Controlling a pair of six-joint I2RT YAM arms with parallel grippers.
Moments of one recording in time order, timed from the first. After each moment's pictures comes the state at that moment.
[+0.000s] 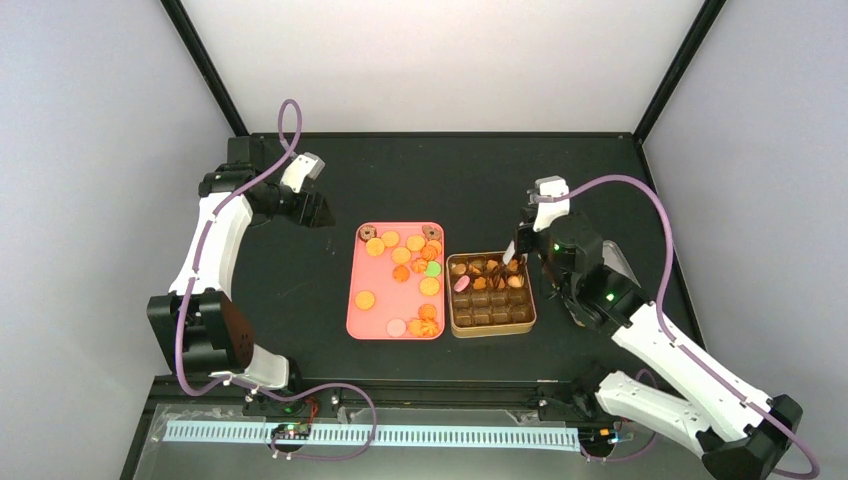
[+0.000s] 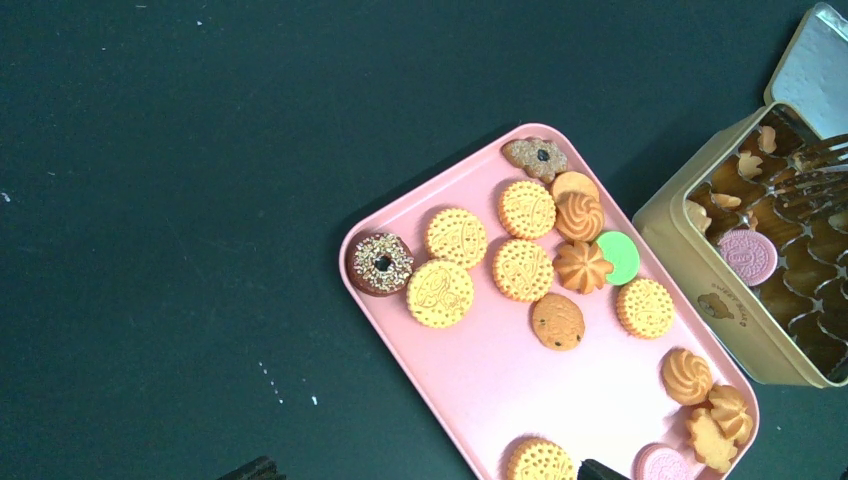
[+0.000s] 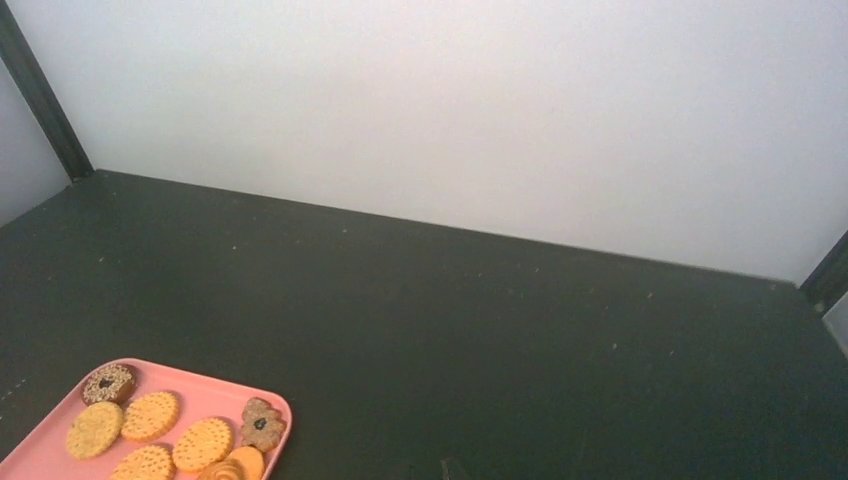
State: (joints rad) left arm 0.11 1.47 1.35 -0.95 0.63 0.45; right arm 0.71 0.88 0.85 -0.22 0.47 0.13
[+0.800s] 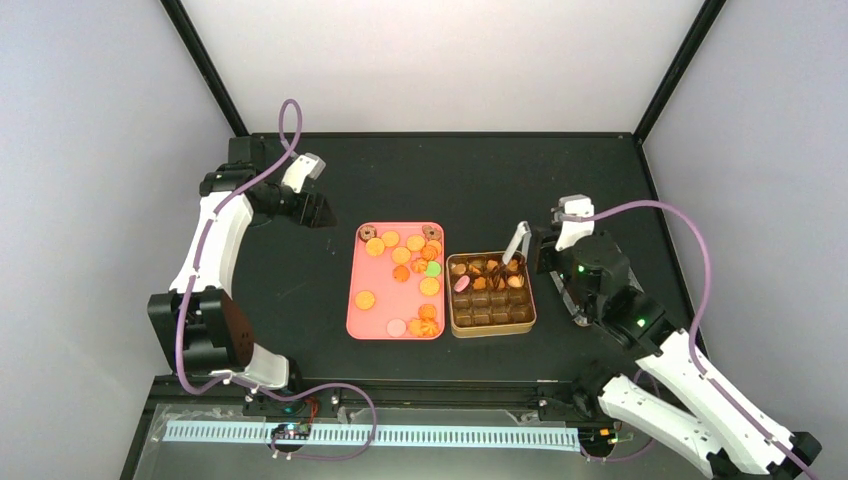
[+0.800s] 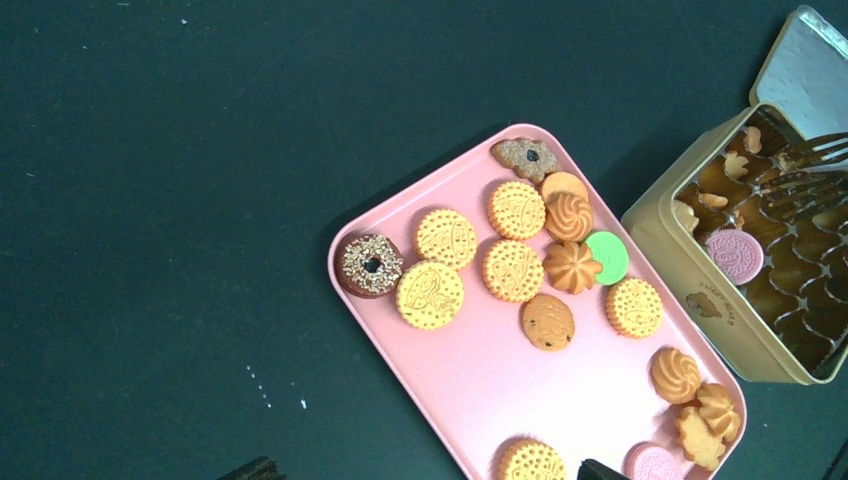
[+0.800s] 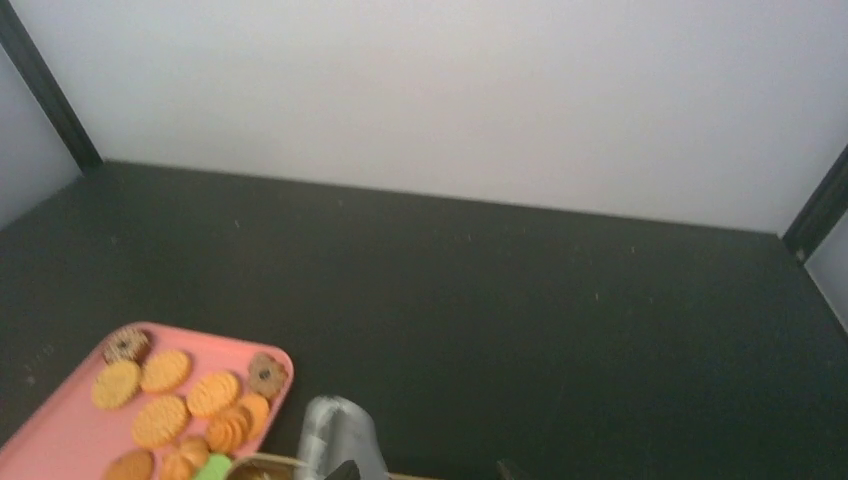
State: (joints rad) left arm 0.11 1.47 1.35 -0.95 0.64 0.45; right arm 0.71 0.69 0.85 -0.42 0.47 0.18
